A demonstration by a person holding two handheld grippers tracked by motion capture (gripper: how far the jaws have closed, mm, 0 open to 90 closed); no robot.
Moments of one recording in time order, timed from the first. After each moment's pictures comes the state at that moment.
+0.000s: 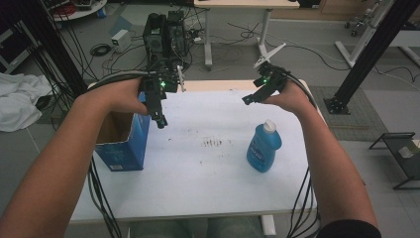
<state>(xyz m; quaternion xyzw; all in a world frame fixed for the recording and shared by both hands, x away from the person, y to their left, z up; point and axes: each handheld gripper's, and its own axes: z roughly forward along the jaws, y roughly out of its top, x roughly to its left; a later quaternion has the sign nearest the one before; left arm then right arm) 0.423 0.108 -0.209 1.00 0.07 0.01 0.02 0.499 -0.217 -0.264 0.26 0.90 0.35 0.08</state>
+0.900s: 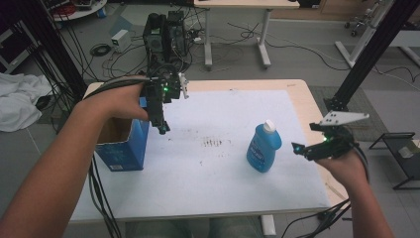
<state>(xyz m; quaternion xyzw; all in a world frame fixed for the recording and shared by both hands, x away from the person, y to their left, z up) 0.408 0.100 -0.208 1.00 0.03 0.02 0.04 0.320 -0.340 -0.325 0.36 0.83 0.39 0.18</state>
